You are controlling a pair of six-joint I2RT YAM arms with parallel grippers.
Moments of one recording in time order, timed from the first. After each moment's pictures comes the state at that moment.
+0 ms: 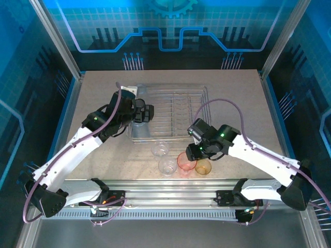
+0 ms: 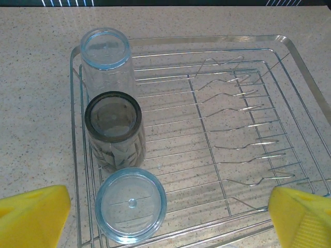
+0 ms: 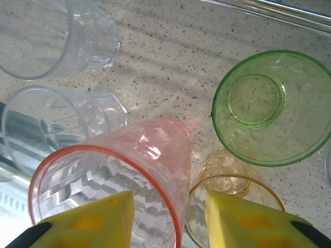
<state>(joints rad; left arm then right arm) -0.56 1.19 1.24 -0.74 -0.23 -0.41 0.86 1.22 1.04 -1.07 -0.06 0.59</state>
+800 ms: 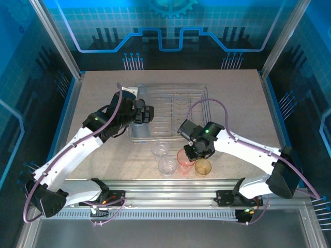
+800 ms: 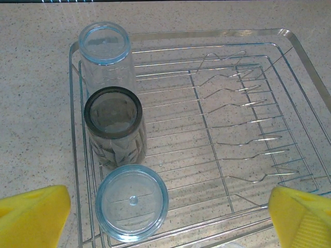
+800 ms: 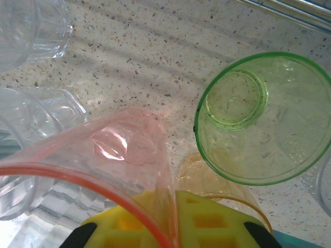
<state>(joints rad) -0.56 1.19 1.23 -0.74 -0.22 -0.40 0.89 1.38 1.10 -1.13 0.03 0.57</state>
